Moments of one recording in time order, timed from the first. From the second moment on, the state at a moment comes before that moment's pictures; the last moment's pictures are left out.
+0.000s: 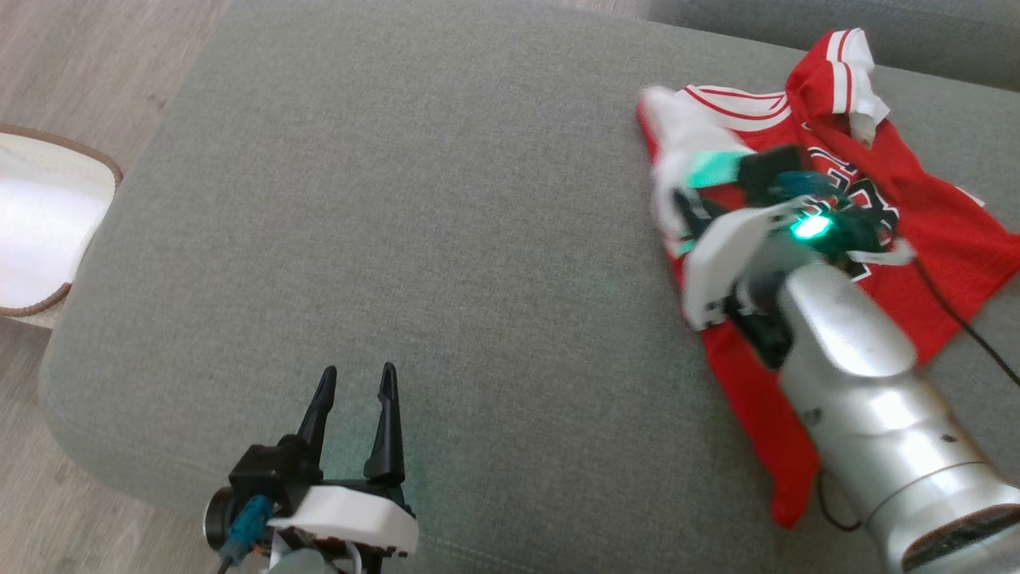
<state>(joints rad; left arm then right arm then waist) -0.12 0.23 -0.59 0.21 -0.64 0.25 -0.25 -0.76 -0.12 0.42 0.93 0.30 0.13 0.12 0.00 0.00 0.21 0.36</state>
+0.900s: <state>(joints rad) -0.10 0.25 -0.59 0.21 -0.64 0.26 -0.25 -0.61 -0.20 1.04 0.46 0.40 0.13 0.13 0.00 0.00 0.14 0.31</state>
